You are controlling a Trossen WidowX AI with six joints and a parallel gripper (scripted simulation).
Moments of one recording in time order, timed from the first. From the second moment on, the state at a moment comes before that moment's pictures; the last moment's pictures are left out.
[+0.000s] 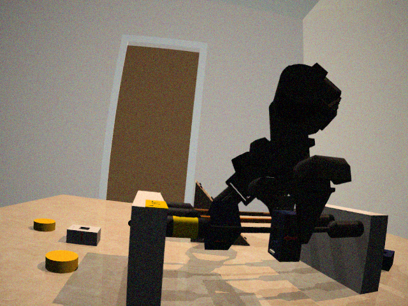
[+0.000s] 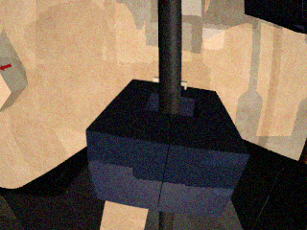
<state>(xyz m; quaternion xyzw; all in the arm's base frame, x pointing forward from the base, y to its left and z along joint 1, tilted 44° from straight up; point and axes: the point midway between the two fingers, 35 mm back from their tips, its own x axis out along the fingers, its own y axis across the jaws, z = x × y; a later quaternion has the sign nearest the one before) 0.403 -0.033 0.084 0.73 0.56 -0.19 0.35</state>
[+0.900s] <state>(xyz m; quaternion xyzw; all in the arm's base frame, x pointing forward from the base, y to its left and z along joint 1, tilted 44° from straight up) 0.403 -0.033 0.084 0.73 0.56 -0.19 0.35</state>
